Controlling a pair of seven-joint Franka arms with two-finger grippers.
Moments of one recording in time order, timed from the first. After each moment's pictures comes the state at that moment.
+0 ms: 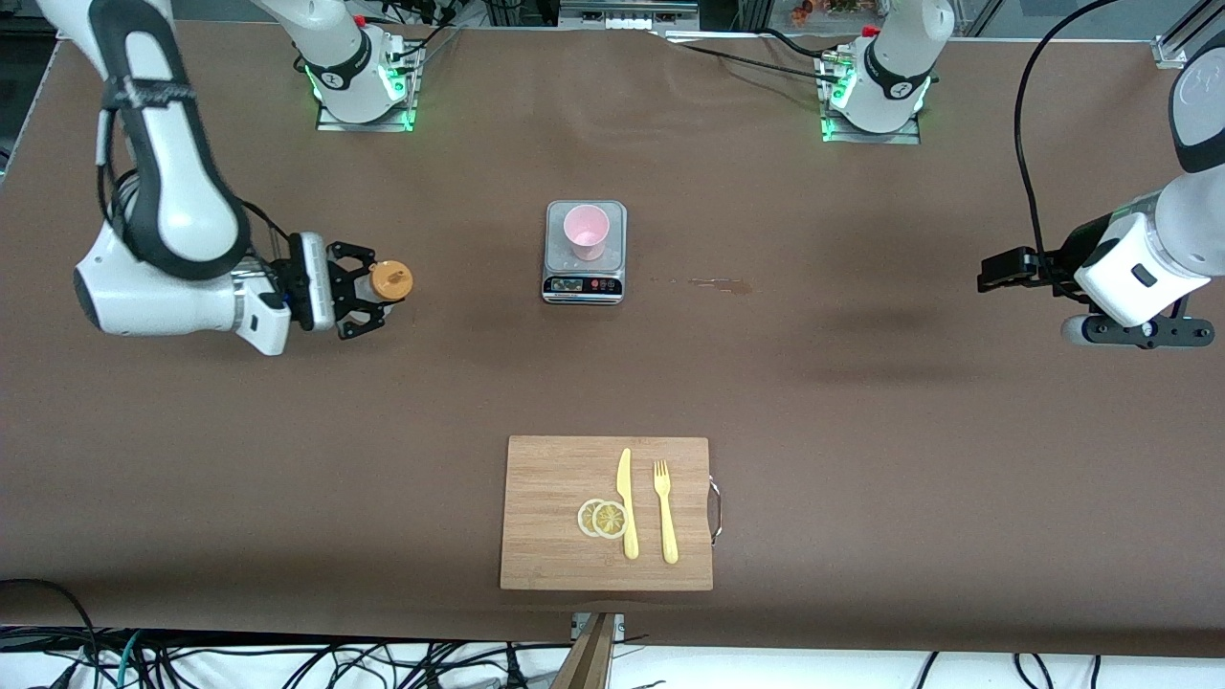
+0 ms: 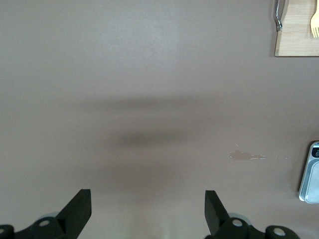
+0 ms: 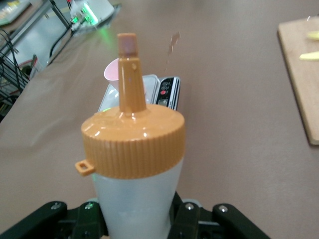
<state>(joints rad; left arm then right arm) 0.06 0.21 -0.10 -1.49 -0.05 1.51 -0.04 0.22 0.29 -0.12 -1.92 0.72 1.79 -1.79</state>
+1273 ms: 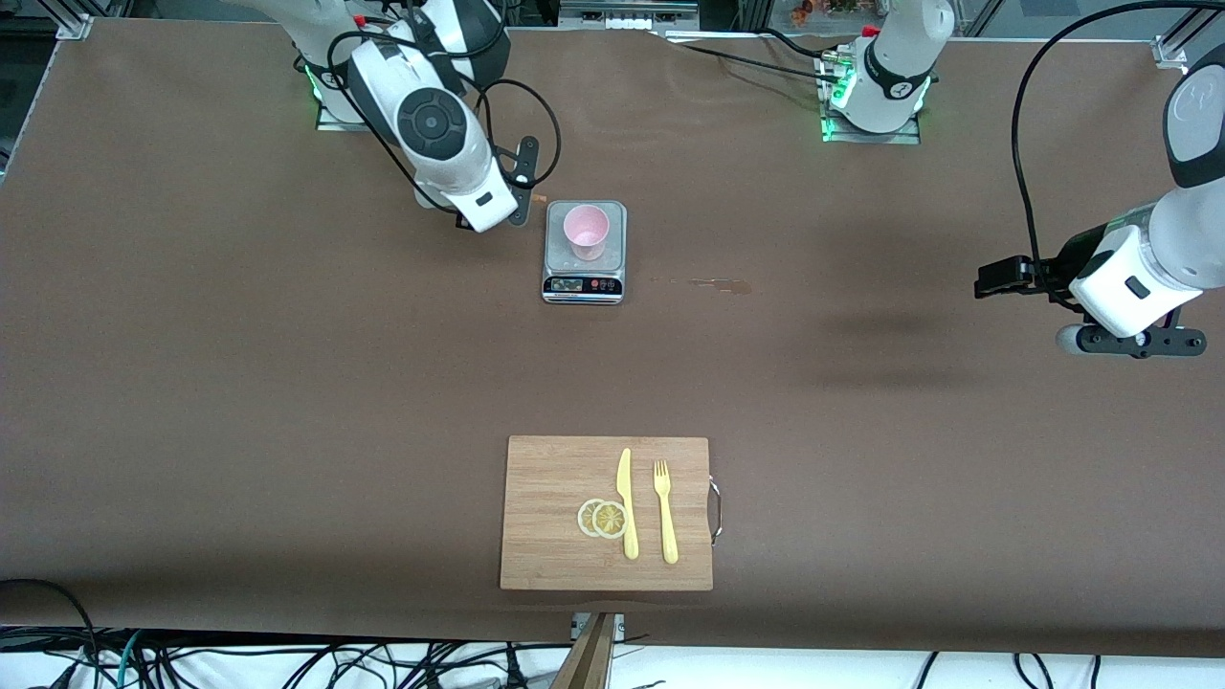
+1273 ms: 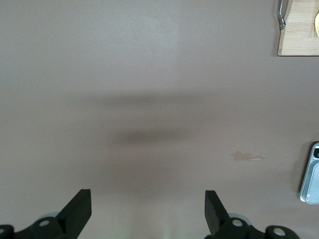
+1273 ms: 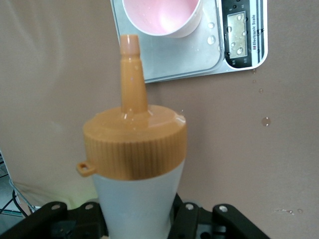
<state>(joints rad) 0.06 0.23 -0.10 -1.48 -0.05 1.51 -0.04 0.57 0.11 0.11 -2.10 0.11 1.89 -0.77</state>
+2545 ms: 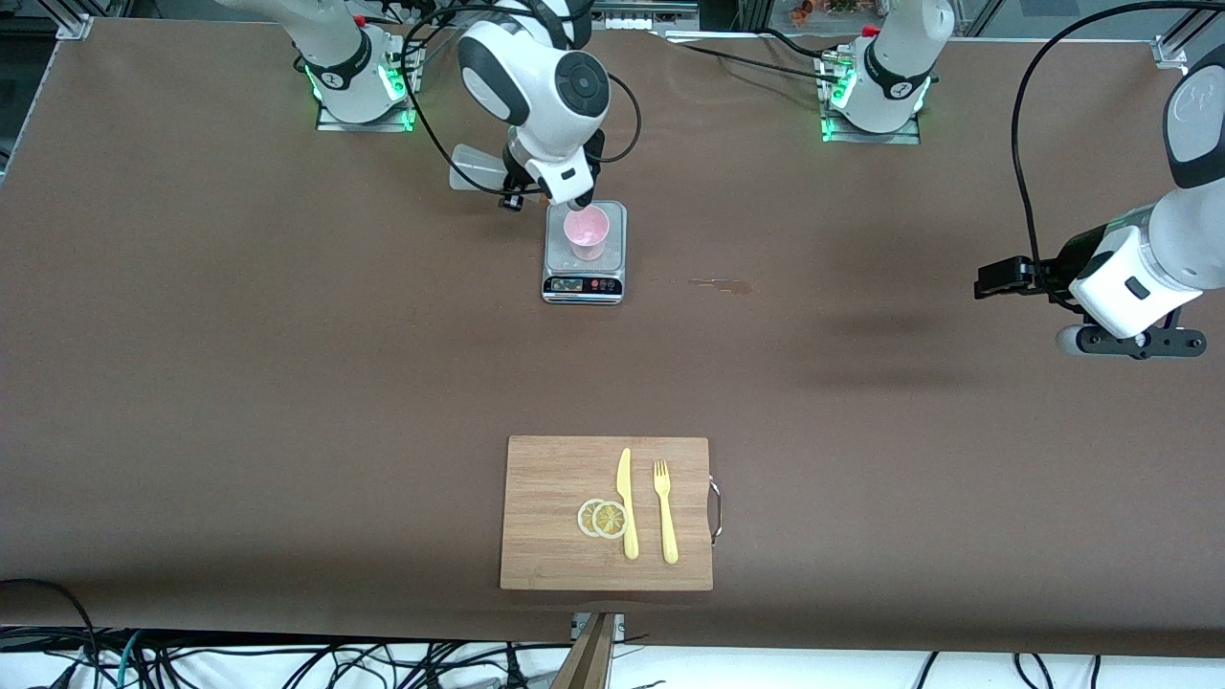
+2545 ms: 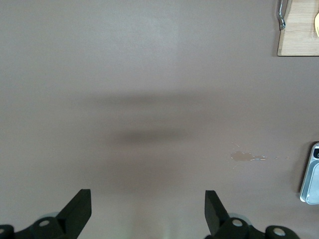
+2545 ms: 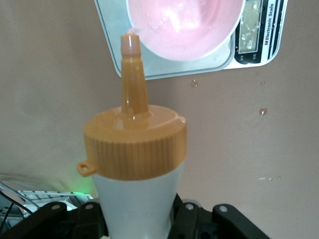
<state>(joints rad) 0.06 0.23 -0.10 -1.48 -0.05 1.51 -0.04 0.74 0.29 0.18 -1.89 -0.17 1.70 -0.44</state>
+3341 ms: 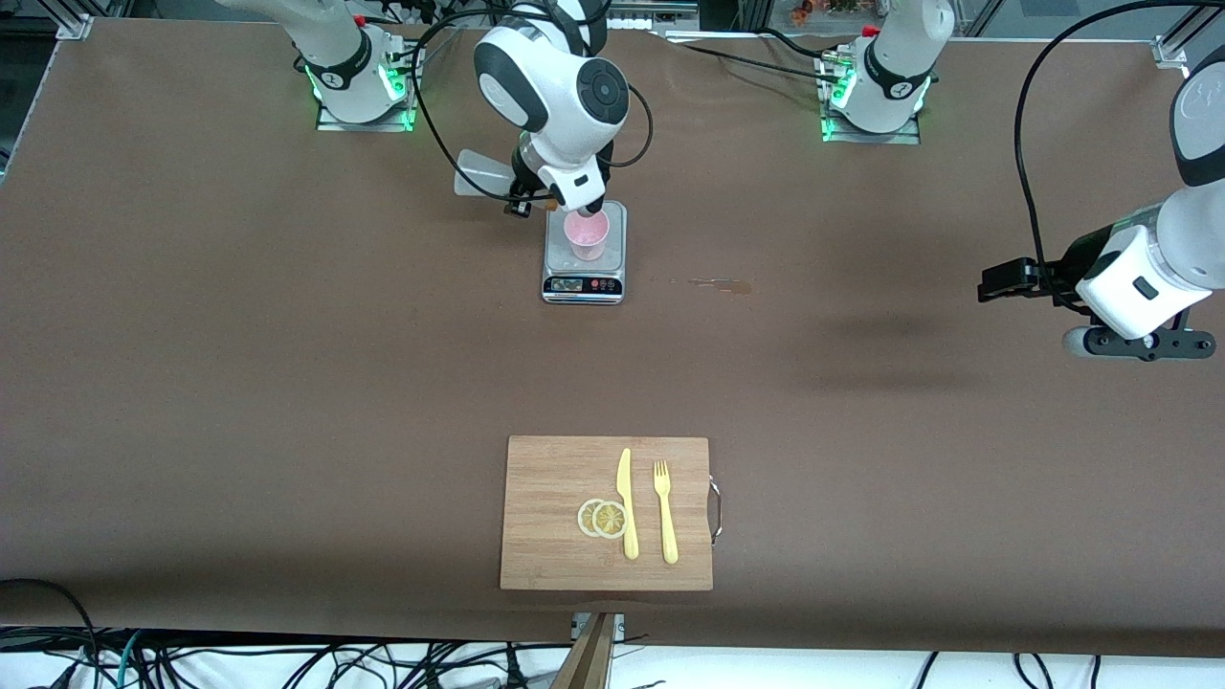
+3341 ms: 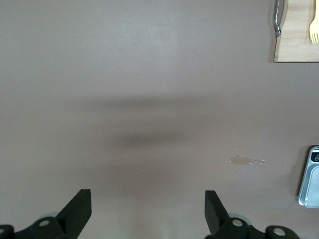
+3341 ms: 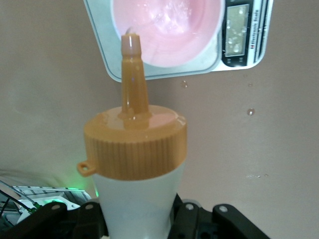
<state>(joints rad) 0.06 0.25 -0.10 -1.44 -0.05 1.51 -0.04 0.72 0.32 0.18 -1.83 -0.19 1.67 -0.47</state>
